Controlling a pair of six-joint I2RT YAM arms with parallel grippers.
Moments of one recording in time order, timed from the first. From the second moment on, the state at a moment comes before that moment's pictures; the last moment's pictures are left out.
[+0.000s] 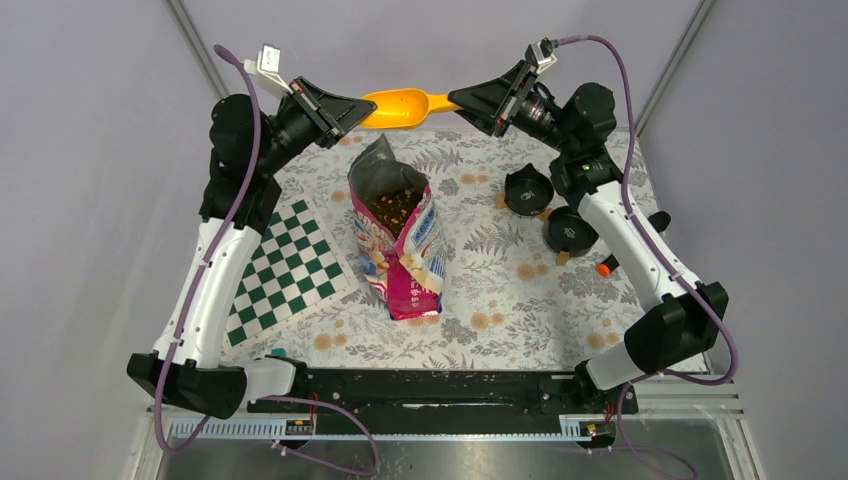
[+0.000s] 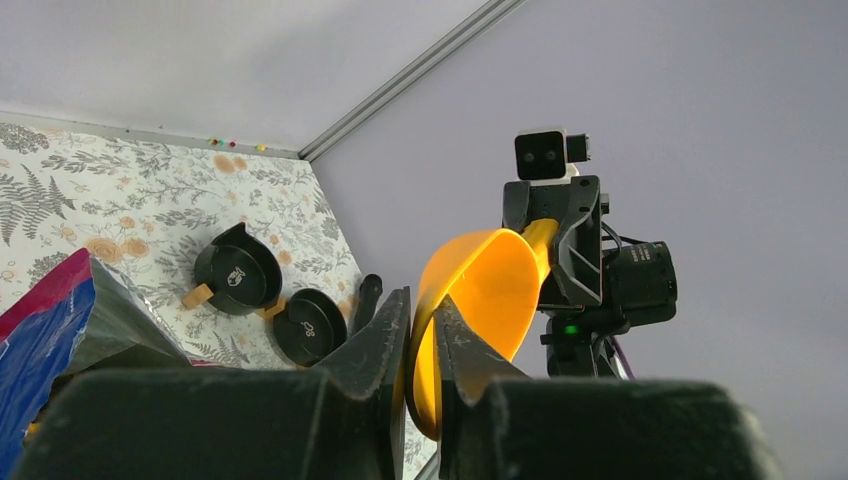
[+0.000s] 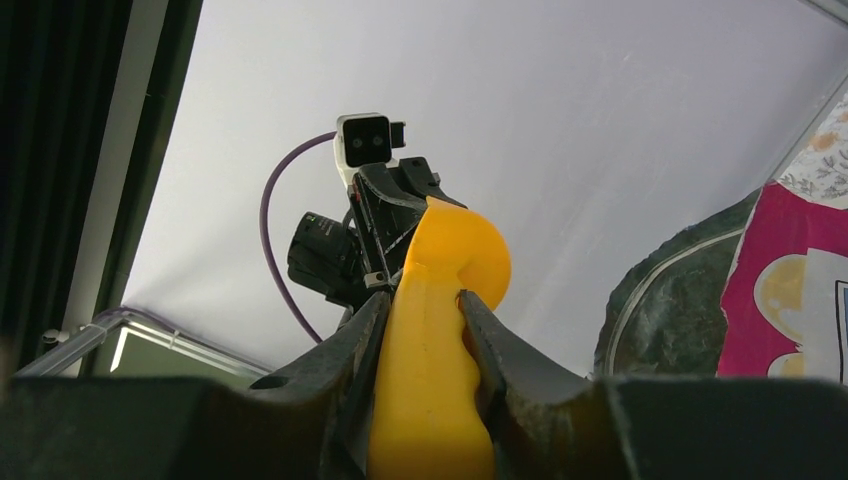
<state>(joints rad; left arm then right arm) -0.22 1.26 1.53 -0.16 0.50 -0.97 0.37 1.51 1.52 0.32 -0.70 1.40</state>
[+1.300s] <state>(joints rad) -0.25 1.42 1.60 -0.89 0.25 -0.52 0.37 1.39 1.62 -0.34 -0.58 0.86</state>
